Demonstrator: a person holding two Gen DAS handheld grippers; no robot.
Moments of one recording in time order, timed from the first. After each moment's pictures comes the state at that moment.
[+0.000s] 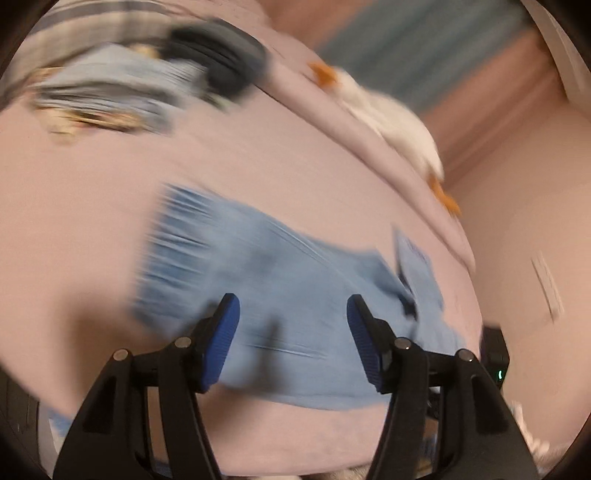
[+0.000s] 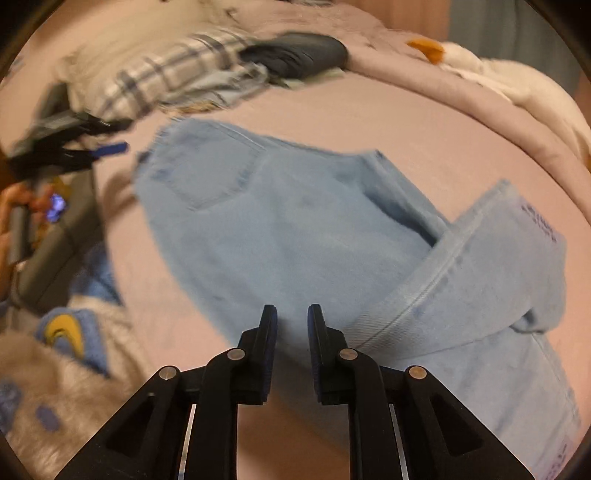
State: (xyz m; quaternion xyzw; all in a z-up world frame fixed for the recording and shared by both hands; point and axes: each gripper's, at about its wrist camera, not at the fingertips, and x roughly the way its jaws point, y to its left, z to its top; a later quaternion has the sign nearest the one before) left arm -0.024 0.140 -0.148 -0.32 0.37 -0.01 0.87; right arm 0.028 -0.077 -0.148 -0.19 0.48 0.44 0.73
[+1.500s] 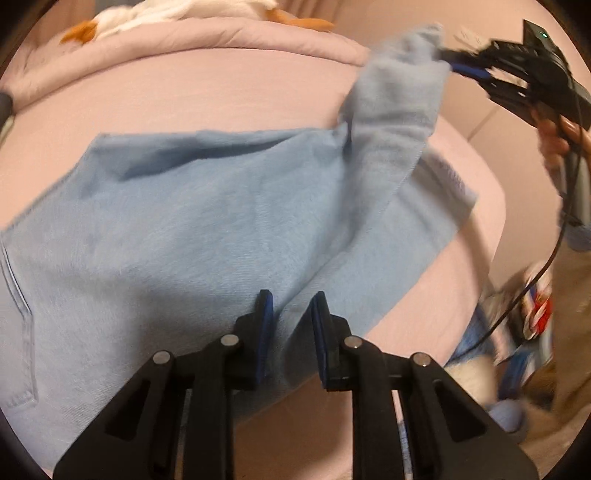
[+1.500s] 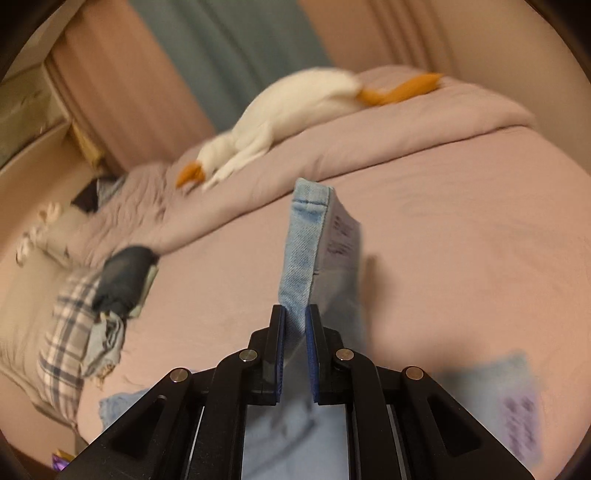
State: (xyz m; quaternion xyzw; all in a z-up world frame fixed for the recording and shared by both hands) left arm 0.062 -0.136 -0.212 -0.01 0.47 -0.23 0.85; right arm 0.097 -0.302 -0.034 0.20 0.40 0.16 0.88
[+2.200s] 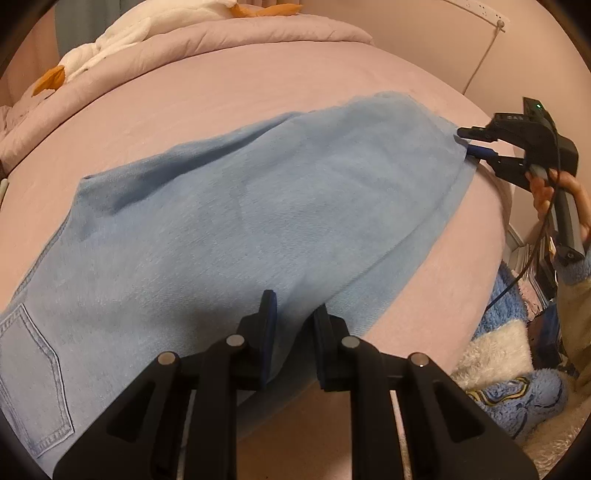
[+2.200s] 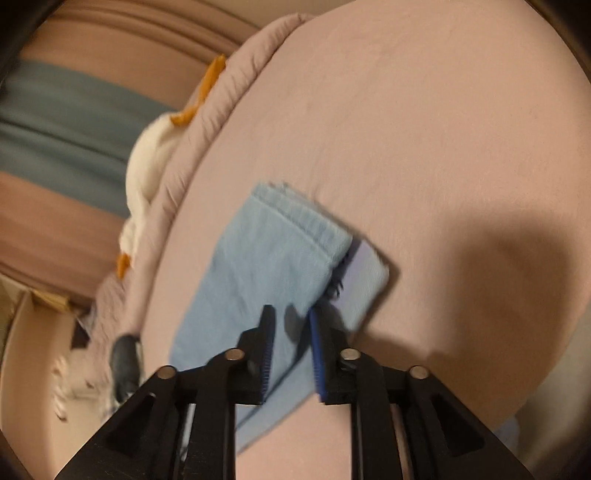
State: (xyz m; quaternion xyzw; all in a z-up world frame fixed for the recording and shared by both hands) left arm 0.074 -0.157 -0.209 0.08 0.48 -0.24 0.84; right arm 0.040 -0.410 -0.175 0.47 0.42 0.01 0.77
